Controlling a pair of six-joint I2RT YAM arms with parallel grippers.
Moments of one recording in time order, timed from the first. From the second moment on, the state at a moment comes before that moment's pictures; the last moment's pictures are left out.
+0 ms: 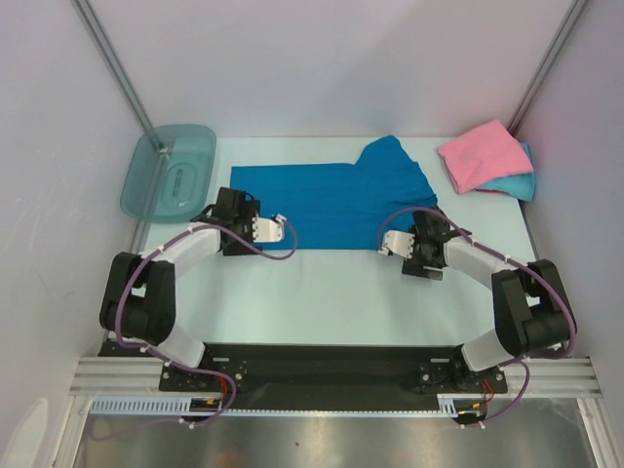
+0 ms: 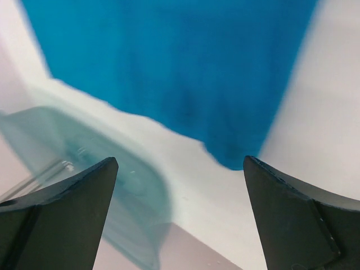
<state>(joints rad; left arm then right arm) -0.26 1.55 0.94 -0.31 -0.04 1.32 0.28 1.50 0.79 -0.40 0.16 -1.13</state>
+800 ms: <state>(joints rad) -0.26 1.62 0.91 -0.33 -0.01 1.34 0.26 1.62 0.84 -0.23 0.19 -1.20</state>
